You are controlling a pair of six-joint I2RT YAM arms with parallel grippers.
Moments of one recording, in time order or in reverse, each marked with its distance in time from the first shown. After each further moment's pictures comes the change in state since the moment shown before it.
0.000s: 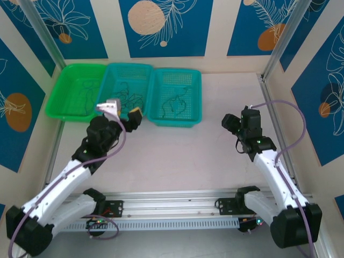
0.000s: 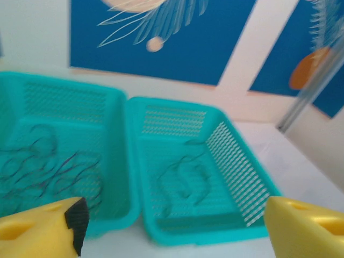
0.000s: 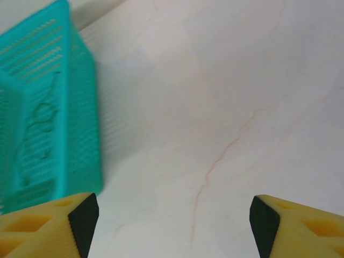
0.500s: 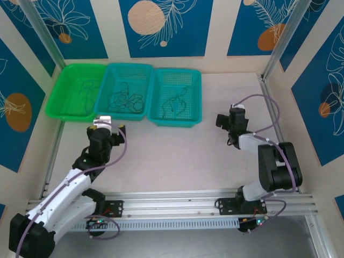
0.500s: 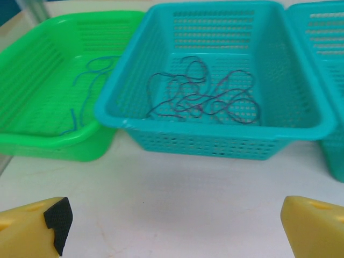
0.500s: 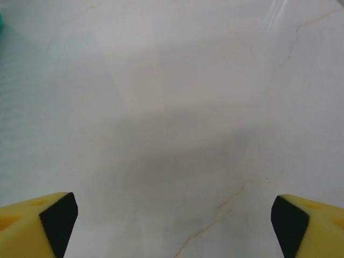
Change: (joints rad) left arm 0.124 -0.038 -0.196 -0.098 -0.310 0.177; right arm -0.039 0.537 -0.107 0.662 0.103 -0.335
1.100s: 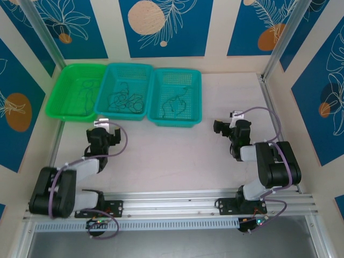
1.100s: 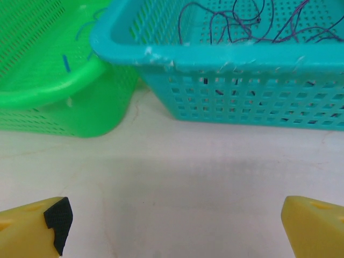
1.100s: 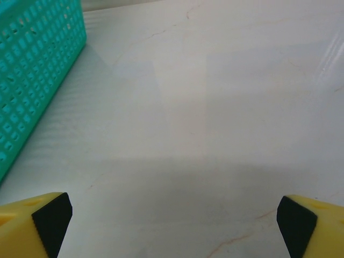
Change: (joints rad) left arm 0.279 0.519 -0.167 0.645 0.222 0.142; right arm -0.062 0.018 -0.220 0.449 -0.248 -0.077
